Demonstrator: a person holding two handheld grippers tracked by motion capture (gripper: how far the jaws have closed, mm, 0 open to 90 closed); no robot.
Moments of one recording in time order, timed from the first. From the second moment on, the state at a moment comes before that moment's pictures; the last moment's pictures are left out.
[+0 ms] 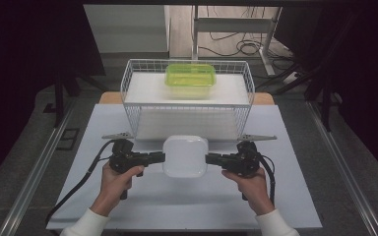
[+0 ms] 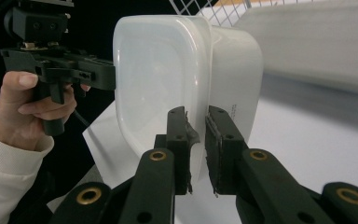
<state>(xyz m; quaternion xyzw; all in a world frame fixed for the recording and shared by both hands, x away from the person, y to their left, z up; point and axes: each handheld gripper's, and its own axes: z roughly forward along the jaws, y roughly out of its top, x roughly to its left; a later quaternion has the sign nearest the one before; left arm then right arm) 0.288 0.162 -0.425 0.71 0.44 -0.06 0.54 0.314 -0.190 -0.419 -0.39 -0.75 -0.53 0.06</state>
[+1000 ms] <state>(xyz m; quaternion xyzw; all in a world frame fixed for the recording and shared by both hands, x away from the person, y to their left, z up) 0.318 0.160 -0.370 0.72 0.42 -0.03 0.56 0.340 -0.193 -0.363 -0.37 -0.74 -0.55 0.03</state>
